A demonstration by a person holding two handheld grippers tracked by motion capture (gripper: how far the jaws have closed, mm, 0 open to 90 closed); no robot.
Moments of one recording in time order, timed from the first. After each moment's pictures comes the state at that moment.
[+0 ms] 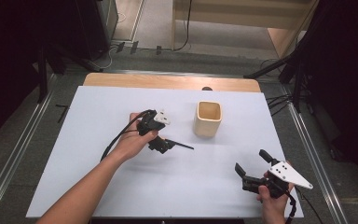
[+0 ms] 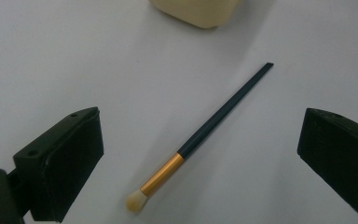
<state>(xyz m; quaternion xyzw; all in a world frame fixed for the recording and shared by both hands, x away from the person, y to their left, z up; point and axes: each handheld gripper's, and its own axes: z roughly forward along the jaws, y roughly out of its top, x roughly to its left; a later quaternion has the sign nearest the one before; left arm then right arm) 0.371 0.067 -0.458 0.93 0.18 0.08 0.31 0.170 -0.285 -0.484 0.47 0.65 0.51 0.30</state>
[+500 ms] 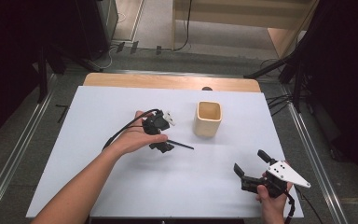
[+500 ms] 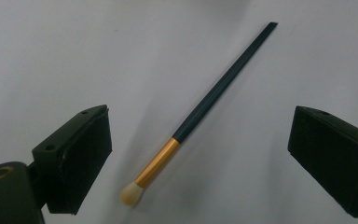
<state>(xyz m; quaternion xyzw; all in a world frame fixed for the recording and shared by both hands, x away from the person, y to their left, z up) 0.383 0.053 -0.463 0.96 0.15 0.05 0.23 0.172 -0.284 -0.487 0.47 0.66 0.51 0.30</state>
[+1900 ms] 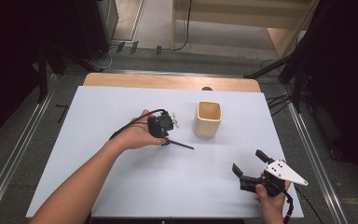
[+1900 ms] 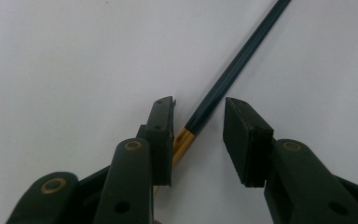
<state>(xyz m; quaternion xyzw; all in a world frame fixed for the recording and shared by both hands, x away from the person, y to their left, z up) 0.392 0.037 -0.471 0.98 0.12 0.05 0.14 0.176 -0.282 -0.490 0.47 0.66 0.50 0.29</state>
